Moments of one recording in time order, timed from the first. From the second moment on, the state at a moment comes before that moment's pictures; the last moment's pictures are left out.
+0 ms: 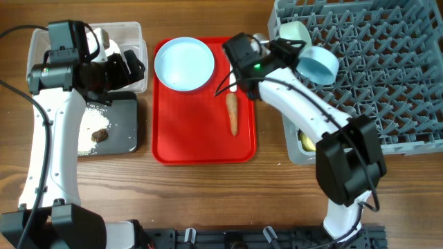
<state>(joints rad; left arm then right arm) 0.11 1.55 1.45 -0.95 0.26 -0.26 0.56 1.99 1.56 -0.72 1.20 -0.68</state>
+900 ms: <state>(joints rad) 0.11 1.55 1.45 -0.95 0.25 -0.26 0.58 1.87 1.57 -0.64 0.28 -0.29</state>
